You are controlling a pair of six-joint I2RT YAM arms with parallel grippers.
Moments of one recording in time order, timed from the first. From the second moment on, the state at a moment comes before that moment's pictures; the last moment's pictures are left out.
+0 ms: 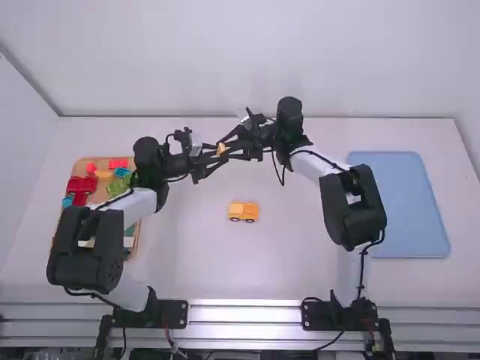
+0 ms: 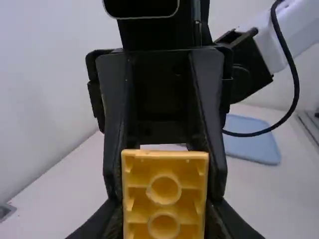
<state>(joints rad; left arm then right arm) -0.05 1.63 0.77 0.87 1.17 0.00 0.36 2.09 1.41 0.72 -1.57 0.10</state>
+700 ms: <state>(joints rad) -0.04 1.63 0.77 0.74 1.09 0.00 0.20 2.07 1.44 0.51 -1.00 0.25</state>
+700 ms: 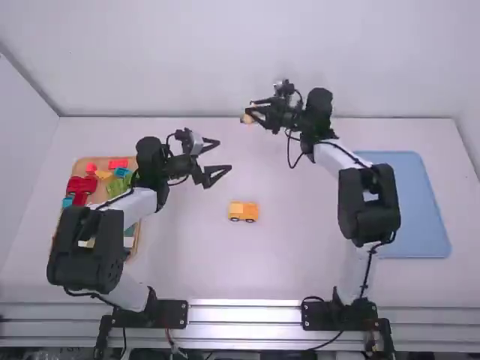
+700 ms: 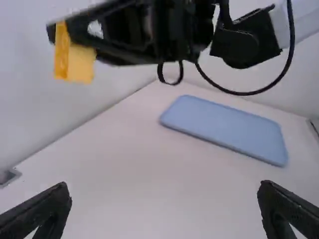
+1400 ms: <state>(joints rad) -0.04 1.63 0.77 0.68 0.78 0.20 0.41 1.79 1.37 -0.94 -0.05 0.07</state>
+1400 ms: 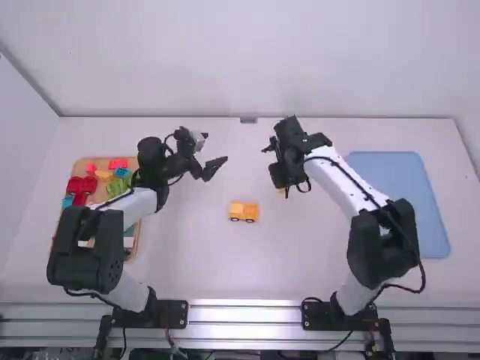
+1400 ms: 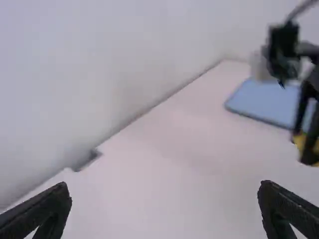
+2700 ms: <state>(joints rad) -0.04 1.63 0.77 0.62 0.67 0.22 0.30 2.10 1.35 -0.95 -0.20 0.36</state>
